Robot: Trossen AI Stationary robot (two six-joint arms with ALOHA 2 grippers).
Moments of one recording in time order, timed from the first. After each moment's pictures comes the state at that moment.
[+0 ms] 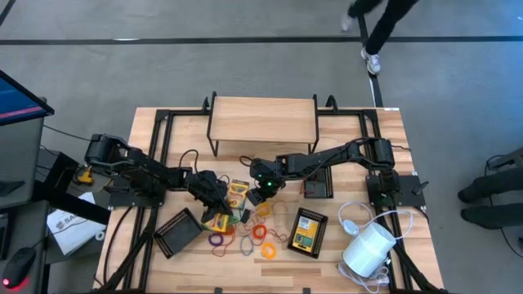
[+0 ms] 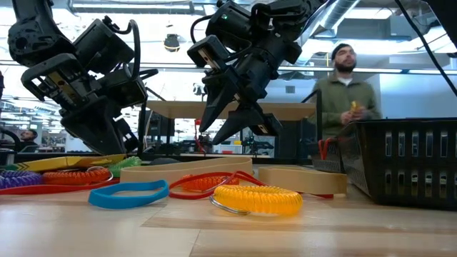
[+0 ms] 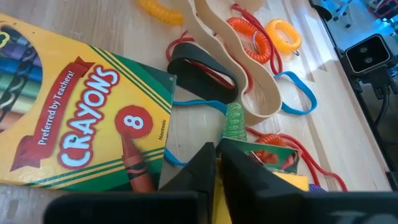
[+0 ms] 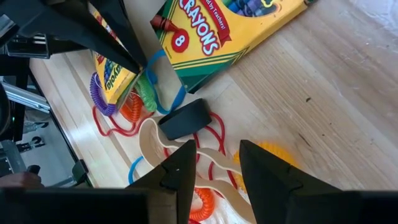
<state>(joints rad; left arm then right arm) -0.07 1.51 0.30 0.53 0.36 -0.32 -0.01 2.03 1.40 -0.35 -0.34 0.93</state>
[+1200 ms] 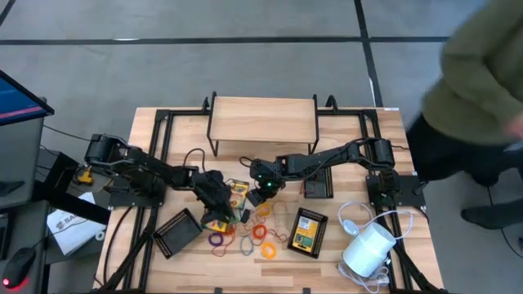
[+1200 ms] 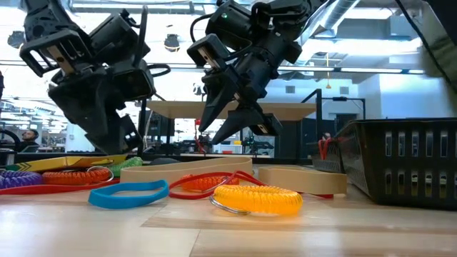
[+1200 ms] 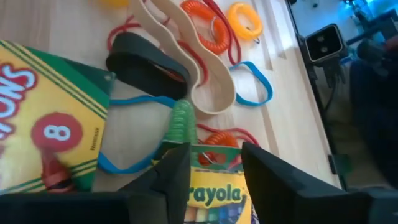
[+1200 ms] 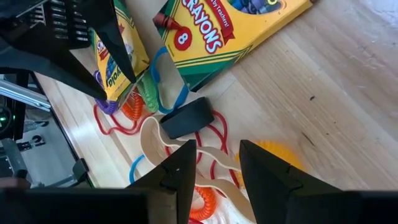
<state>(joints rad) -0.07 1.51 0.42 0.33 0.53 -0.34 -0.01 2.03 1.40 -0.35 -0.34 0.93</state>
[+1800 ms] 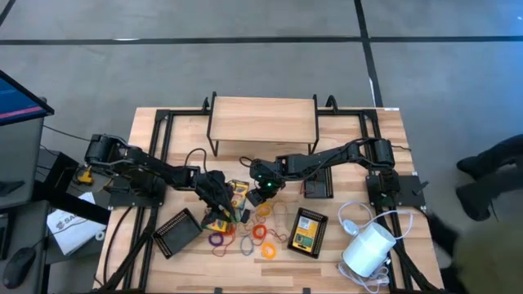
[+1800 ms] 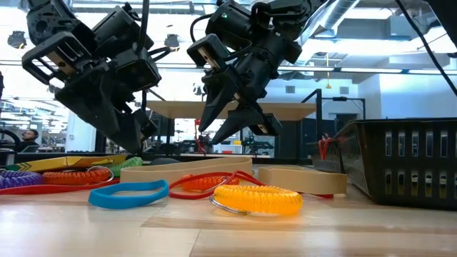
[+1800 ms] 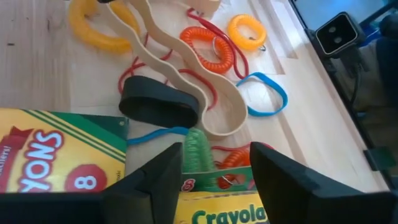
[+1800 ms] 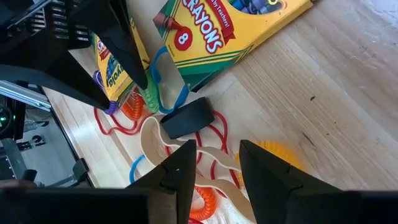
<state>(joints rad) -0.08 1.51 0.45 0.32 0.45 -0.16 -0.01 2.03 1.40 -0.35 -0.34 0.93</state>
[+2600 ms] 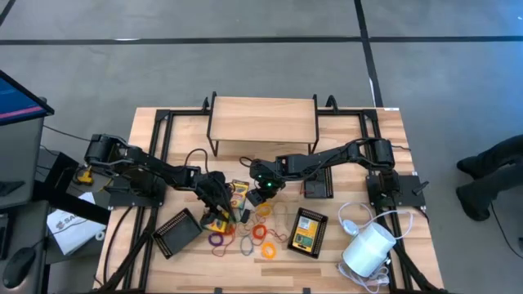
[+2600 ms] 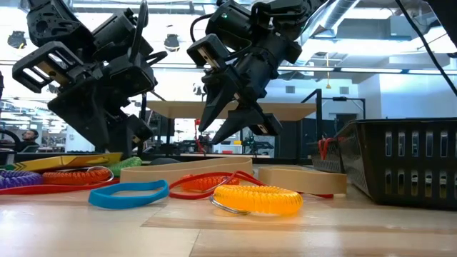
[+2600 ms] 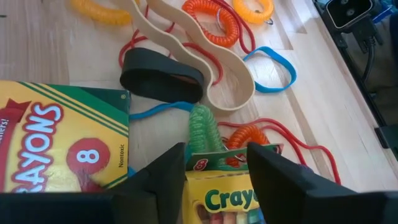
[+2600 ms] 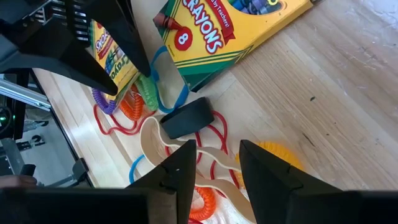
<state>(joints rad) -0.08 1.51 0.45 0.25 0.44 -0.10 -0.01 2.03 1.40 -0.35 -0.34 0.93</state>
